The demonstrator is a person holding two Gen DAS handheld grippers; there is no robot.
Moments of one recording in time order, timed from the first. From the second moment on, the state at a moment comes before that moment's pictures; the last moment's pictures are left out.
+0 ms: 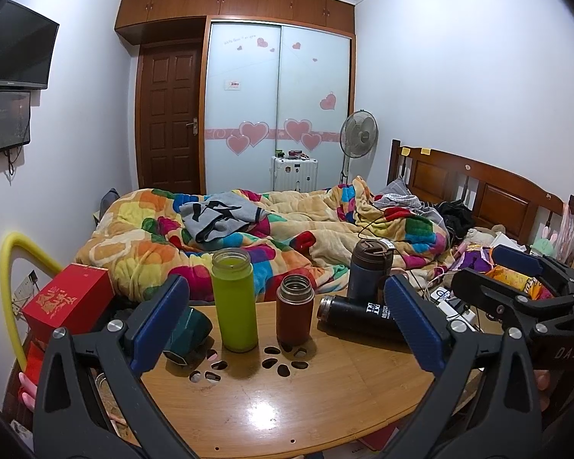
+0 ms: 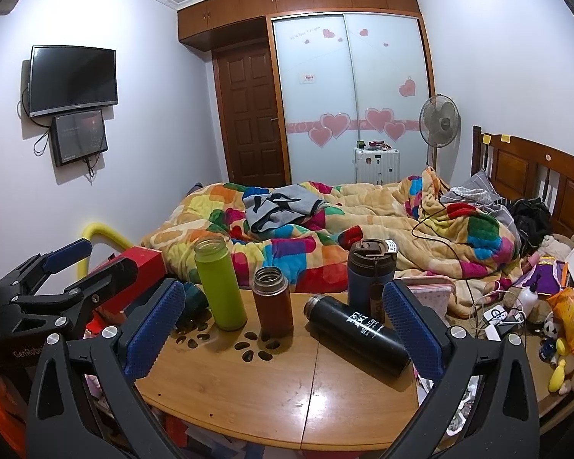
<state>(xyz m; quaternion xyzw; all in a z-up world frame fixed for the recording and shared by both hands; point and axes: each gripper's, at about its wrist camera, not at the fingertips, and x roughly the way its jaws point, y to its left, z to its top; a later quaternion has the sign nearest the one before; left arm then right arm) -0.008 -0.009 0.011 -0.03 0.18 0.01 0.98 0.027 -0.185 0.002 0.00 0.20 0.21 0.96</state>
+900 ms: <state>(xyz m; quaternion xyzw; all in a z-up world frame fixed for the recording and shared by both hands) -0.009 -0.012 0.013 -0.03 0.18 0.01 0.98 0.028 -0.186 0.006 0.00 0.20 0.21 0.96</state>
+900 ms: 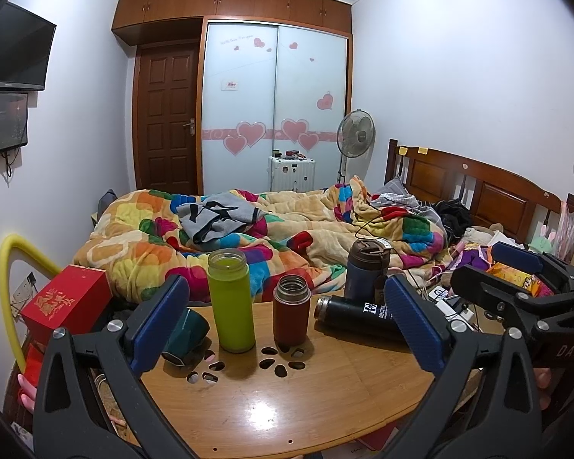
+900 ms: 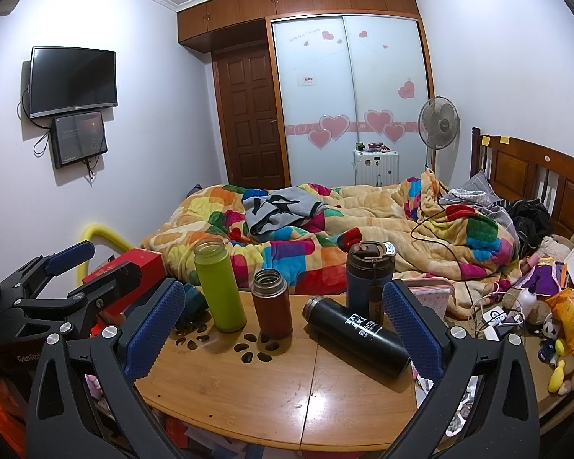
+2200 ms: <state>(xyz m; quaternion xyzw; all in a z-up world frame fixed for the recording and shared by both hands) 0.173 0.152 -0.192 -0.10 0.46 0.08 0.88 0.086 -0.194 -0.077 0.00 0.33 0.17 0.93</state>
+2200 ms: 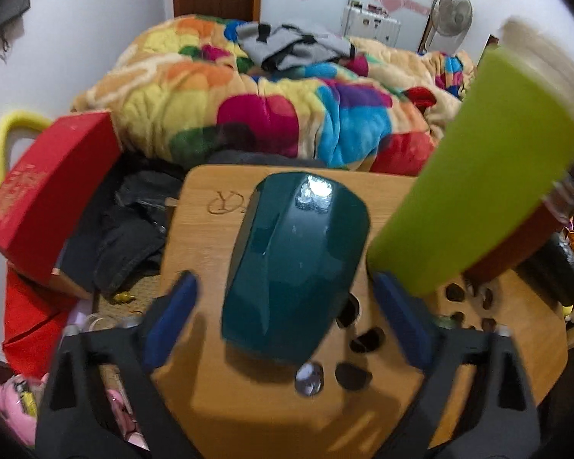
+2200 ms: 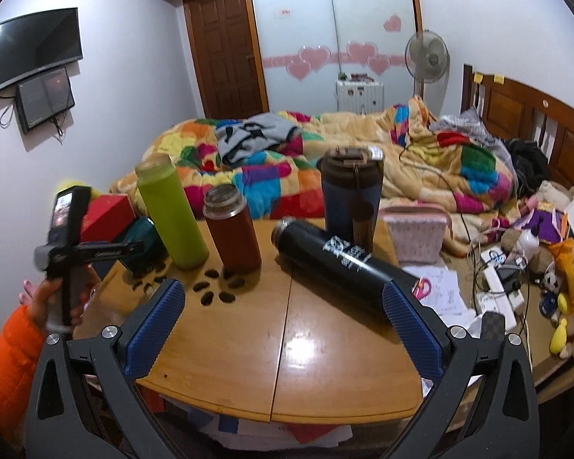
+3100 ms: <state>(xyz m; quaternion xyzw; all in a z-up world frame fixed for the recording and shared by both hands) 0.095 0.009 -0.196 -0.07 0.45 0.03 0.89 0.084 -0.190 -0.124 0.00 0.39 0.18 0.90</state>
